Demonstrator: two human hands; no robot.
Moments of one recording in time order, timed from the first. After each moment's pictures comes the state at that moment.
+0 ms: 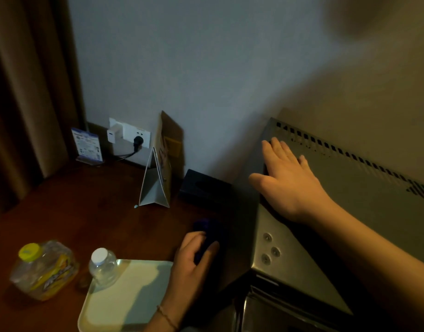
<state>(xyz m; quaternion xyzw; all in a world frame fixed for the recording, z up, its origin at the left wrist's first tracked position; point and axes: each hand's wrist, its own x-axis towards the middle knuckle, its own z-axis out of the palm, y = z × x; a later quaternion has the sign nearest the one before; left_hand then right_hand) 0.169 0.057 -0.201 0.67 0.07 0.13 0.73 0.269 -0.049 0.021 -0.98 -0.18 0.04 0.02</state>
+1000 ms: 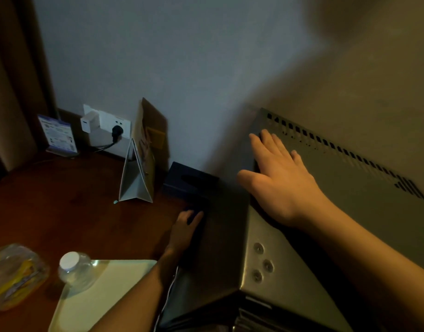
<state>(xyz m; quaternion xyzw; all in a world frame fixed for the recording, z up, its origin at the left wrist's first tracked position) 0.314 0.056 -0.332 0.73 0.17 -0.02 0.66 0.271 -0.050 0.019 -0.98 -0.18 0.05 0.03</state>
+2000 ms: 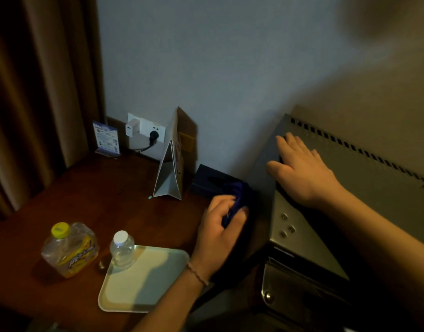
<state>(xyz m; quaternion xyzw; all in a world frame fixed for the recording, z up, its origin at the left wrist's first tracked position) 0.186 0.056 -0.154 0.65 0.00 0.19 0.74 0.271 -0.050 0.016 -0.98 -0.18 0.03 0.01</state>
